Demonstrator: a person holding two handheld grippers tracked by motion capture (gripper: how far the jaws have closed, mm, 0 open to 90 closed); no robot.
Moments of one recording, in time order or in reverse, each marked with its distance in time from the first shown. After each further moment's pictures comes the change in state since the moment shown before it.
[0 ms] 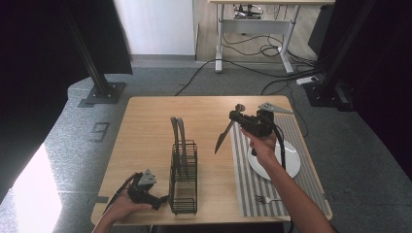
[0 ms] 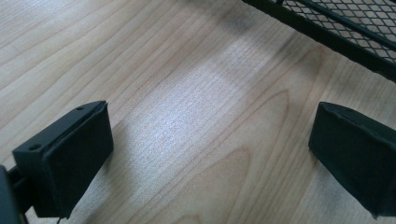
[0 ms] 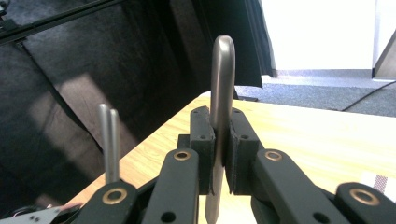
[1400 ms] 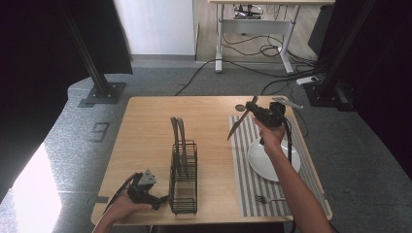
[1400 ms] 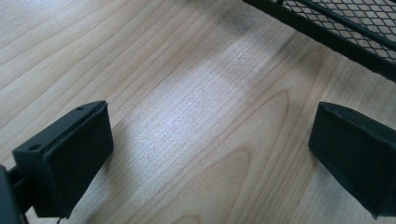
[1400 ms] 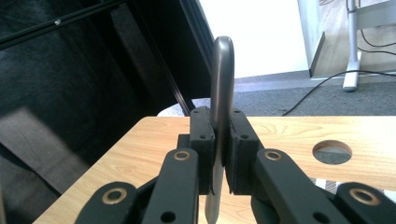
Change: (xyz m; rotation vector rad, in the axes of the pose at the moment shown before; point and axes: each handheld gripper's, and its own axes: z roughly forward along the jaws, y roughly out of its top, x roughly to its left) left arm 0.000 0.000 0.000 0.000 0.001 -0.001; right arm -0.072 0.003 0.004 -0.075 -0.182 0.080
